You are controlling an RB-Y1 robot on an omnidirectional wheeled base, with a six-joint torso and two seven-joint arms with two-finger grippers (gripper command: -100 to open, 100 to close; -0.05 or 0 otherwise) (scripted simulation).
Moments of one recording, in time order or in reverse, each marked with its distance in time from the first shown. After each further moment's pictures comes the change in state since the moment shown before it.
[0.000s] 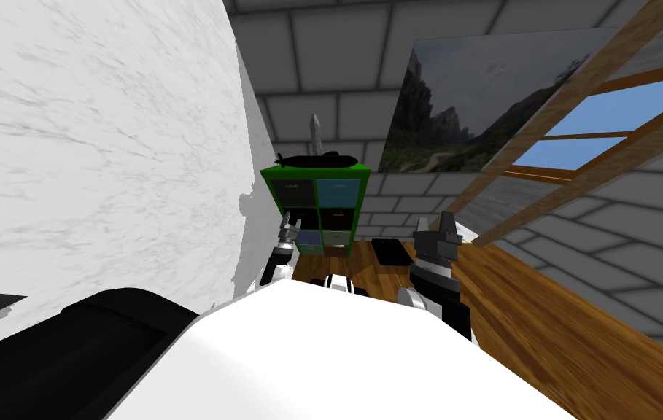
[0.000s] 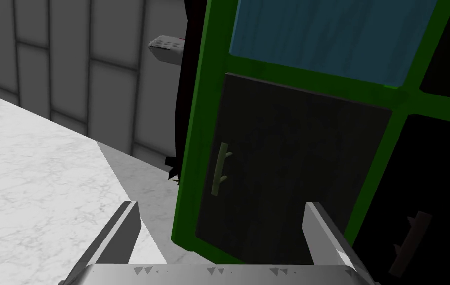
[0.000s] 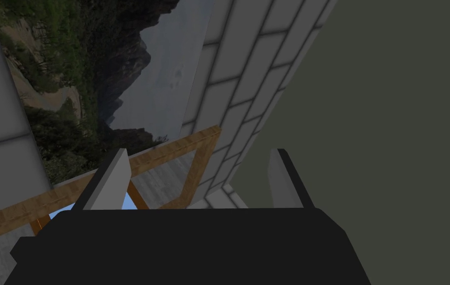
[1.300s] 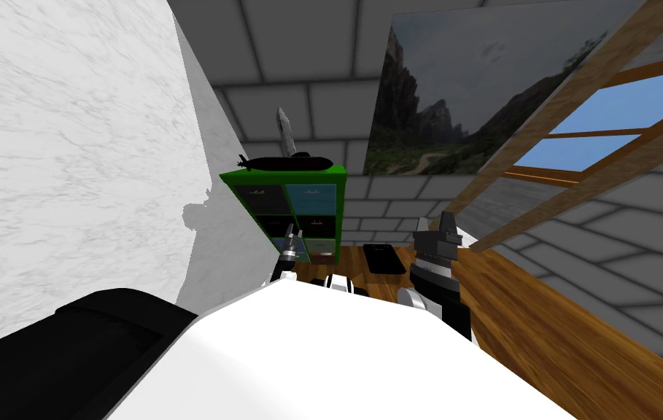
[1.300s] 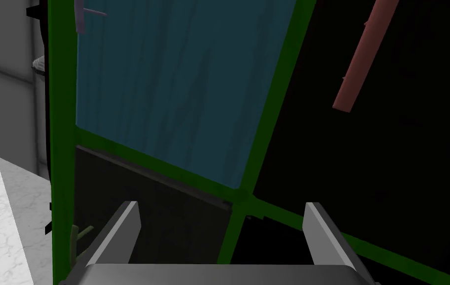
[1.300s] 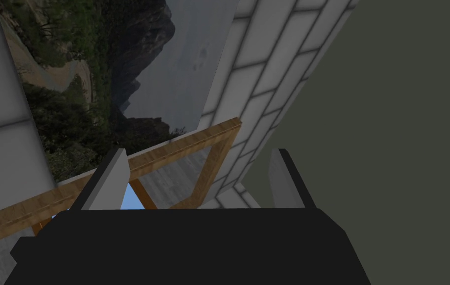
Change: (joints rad) left arm -0.053 -0.040 0.008 0.317 0.030 -0.111 0.024; right arm 0.000 0.000 0.000 0.000 0.000 0.000 0.000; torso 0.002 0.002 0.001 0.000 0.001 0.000
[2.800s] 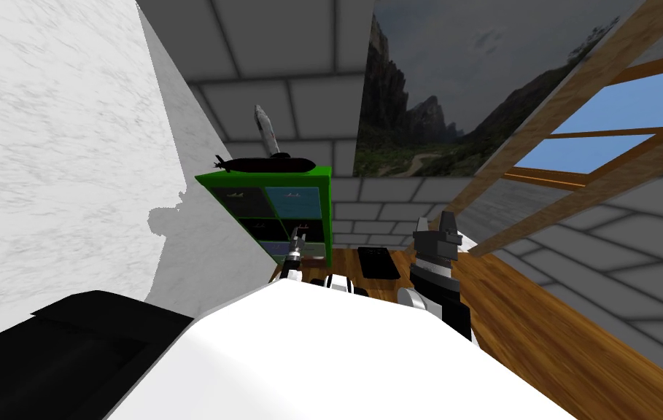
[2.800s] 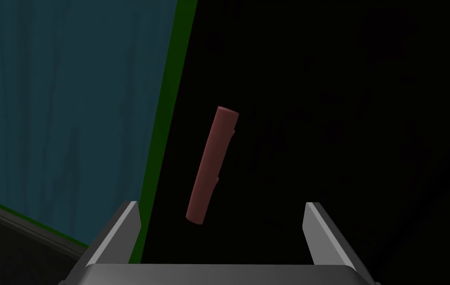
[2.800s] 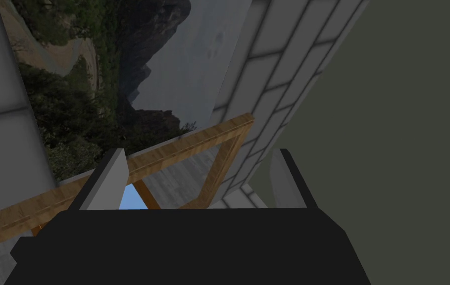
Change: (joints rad) left arm -0.159 -0.037 0.027 0.334 0.023 -0.095 0.020; right arm 0.000 0.000 0.000 0.000 0.000 0.000 0.000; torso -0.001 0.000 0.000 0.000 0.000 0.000
